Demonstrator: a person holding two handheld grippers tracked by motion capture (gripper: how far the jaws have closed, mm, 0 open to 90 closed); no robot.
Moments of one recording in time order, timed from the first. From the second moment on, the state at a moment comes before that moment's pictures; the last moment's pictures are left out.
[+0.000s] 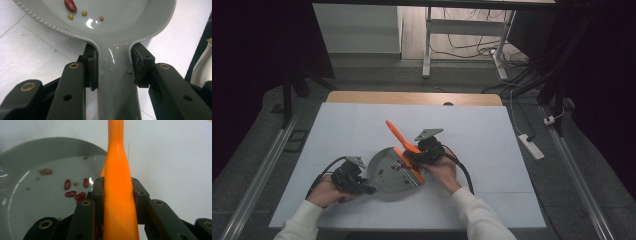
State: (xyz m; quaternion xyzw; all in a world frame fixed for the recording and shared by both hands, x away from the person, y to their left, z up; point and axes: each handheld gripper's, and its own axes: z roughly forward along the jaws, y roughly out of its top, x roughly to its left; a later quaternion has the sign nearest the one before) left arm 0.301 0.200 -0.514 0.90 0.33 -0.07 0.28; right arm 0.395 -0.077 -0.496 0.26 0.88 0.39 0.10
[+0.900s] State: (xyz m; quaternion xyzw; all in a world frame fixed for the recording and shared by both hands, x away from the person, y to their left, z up) left arm 0.301 0.200 -0.516 0.90 0.33 -0.07 0.28; right arm 0.390 -0.097 -0.473 0.27 0.86 0.41 0.12
